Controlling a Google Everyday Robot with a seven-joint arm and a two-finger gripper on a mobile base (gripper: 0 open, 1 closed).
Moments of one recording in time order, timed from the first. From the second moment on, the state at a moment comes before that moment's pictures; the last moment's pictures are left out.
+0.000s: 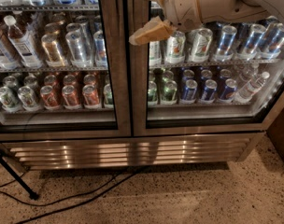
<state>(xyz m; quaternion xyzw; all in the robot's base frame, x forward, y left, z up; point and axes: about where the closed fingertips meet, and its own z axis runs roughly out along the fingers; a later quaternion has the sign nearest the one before) 0.622 -0.001 1.011 -0.66 0.50 0.19 0.53</state>
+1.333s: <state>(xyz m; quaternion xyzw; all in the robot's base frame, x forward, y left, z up) 0.627 -0.006 1.013 -0.66 0.50 0.19 0.53</state>
